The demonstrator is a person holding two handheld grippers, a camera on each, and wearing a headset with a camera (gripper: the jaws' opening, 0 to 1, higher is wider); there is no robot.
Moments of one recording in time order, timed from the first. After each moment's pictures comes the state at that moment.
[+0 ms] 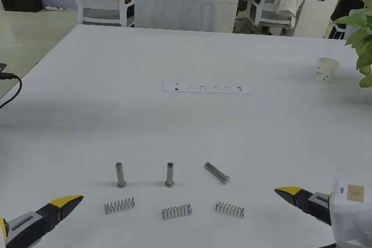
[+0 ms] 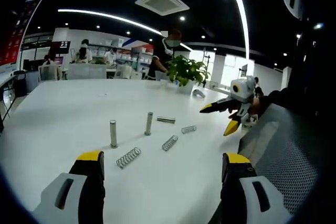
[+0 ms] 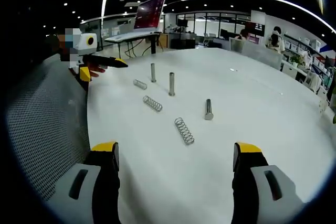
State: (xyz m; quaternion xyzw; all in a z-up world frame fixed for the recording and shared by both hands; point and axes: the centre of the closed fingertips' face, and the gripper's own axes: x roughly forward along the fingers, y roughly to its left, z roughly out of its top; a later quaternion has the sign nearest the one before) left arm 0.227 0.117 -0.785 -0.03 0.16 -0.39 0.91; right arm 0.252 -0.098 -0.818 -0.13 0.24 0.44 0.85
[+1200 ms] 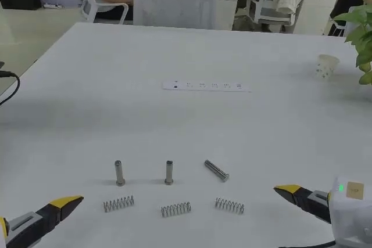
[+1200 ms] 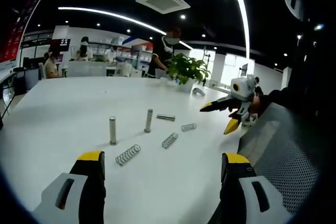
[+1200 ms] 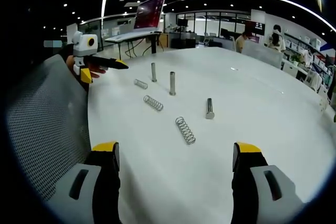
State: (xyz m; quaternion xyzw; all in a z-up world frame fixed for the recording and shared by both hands) left arm 0.226 0.115 -0.788 -0.03 0.16 -0.39 0.91; right arm 0.251 -0.097 -0.818 -0.13 0.24 0.45 0.85
